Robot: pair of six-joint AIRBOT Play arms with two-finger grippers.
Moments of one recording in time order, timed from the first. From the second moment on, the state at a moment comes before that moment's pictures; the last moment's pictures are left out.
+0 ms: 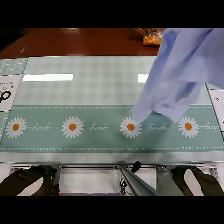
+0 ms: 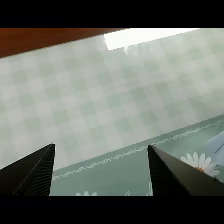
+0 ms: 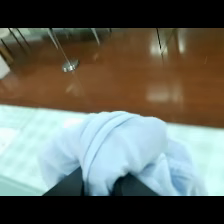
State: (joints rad) left arm -0.31 -1.03 1.93 1.48 -1.57 -1.61; right arm -0.37 -0.73 1.47 -0.64 1.32 1.28
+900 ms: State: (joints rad) left arm -0.31 -1.02 1.75 1.56 -1.66 -1.61; right arm 0.67 -1.23 1.04 -0.91 0.71 1.53
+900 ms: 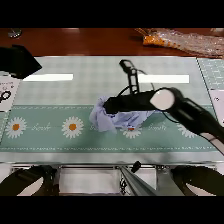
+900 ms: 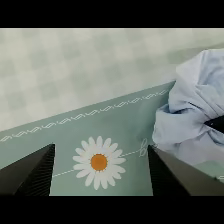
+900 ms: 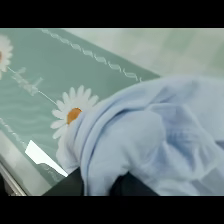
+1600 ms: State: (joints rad) left arm -0.29 -0.99 1.29 1.51 -1.58 -1.60; right arm 0.13 -0.96 1.11 -1.34 1.02 1.46
